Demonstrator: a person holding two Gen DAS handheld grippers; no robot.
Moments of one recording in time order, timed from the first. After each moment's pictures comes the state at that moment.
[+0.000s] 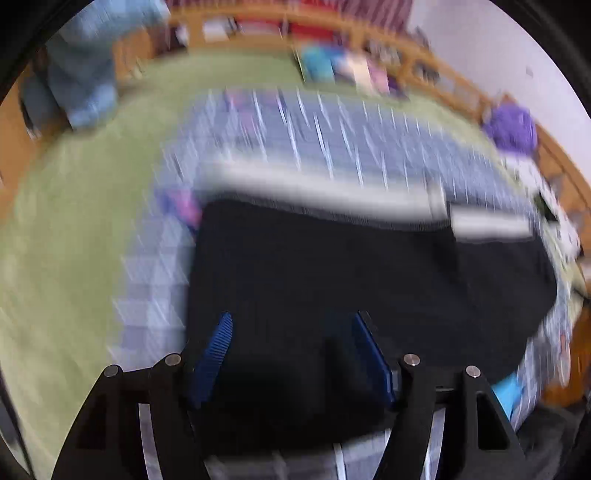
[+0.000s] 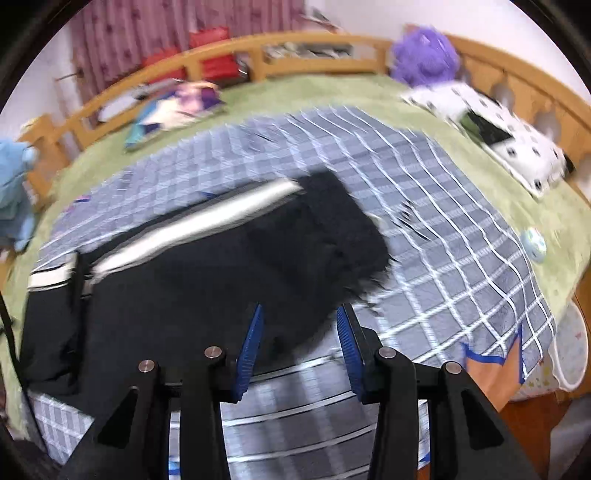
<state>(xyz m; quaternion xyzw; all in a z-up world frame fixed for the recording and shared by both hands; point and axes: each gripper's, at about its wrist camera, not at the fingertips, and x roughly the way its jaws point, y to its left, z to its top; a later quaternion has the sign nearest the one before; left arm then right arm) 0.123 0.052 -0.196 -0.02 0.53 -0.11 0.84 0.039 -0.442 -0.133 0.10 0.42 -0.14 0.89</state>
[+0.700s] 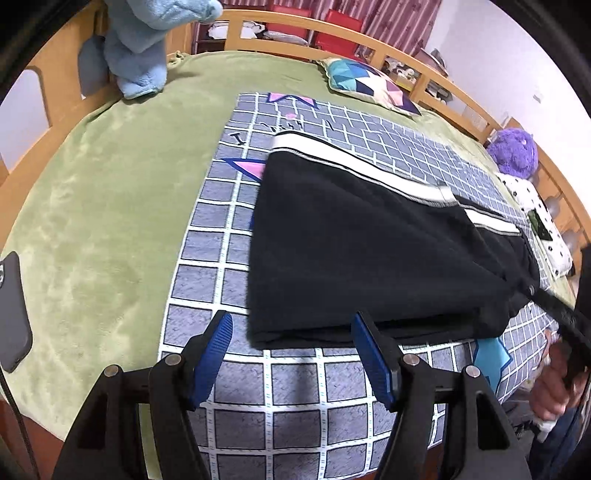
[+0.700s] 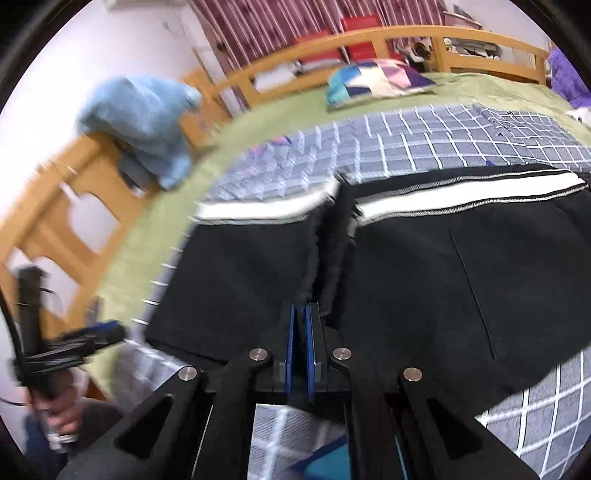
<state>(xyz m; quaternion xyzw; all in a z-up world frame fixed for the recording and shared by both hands) 0.046 0.116 -0.160 -0.08 0.48 -0.09 0.87 0.057 -0.212 -0.164 0.14 0.40 0.14 0.89</state>
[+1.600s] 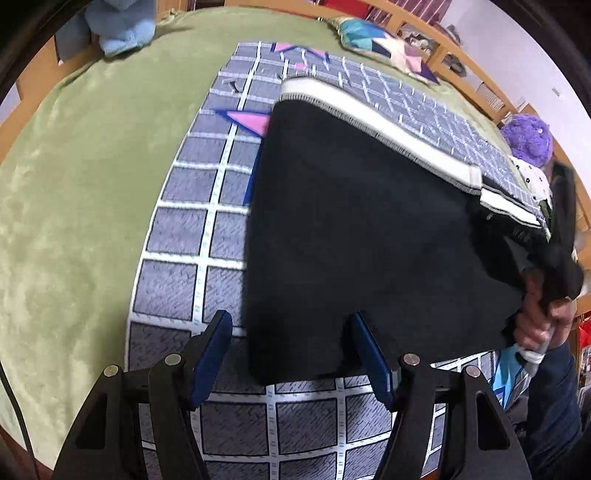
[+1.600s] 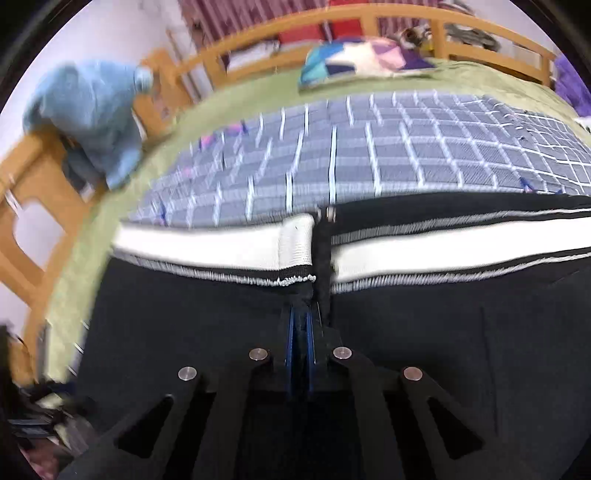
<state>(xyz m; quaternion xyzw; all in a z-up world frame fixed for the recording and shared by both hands) 0.097 0.112 -0.206 -0.08 0.55 -0.09 0.83 0.198 -0.206 -0.219 0.08 0.46 0.08 0.88</state>
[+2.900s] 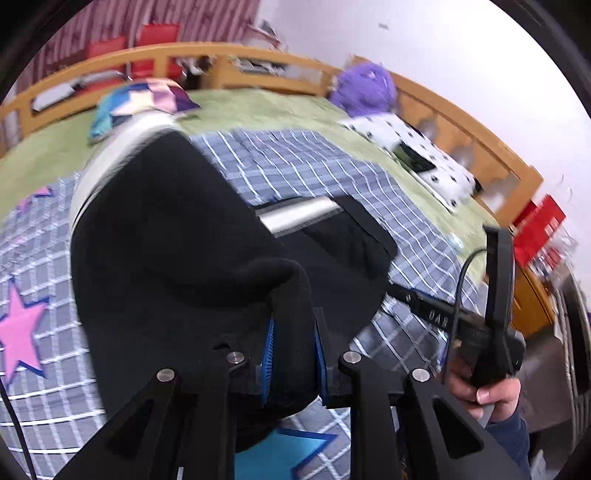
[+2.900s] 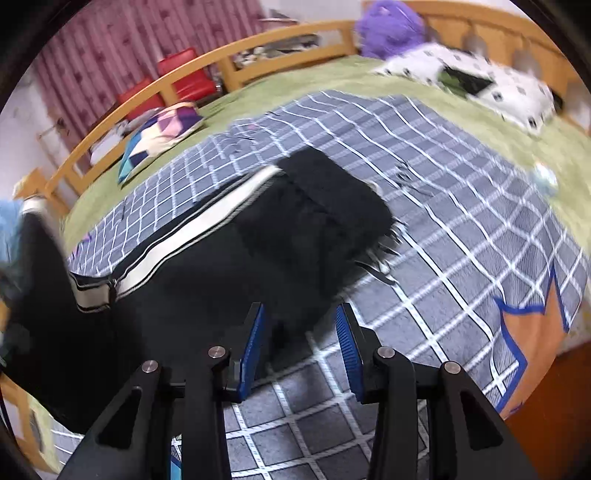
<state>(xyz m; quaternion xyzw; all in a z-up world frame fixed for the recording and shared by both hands) 0.079 -0.240 -0.089 0.02 0.45 -0.35 0.82 0.016 -0.494 -0.166 0.23 0.41 -0.17 0.87</state>
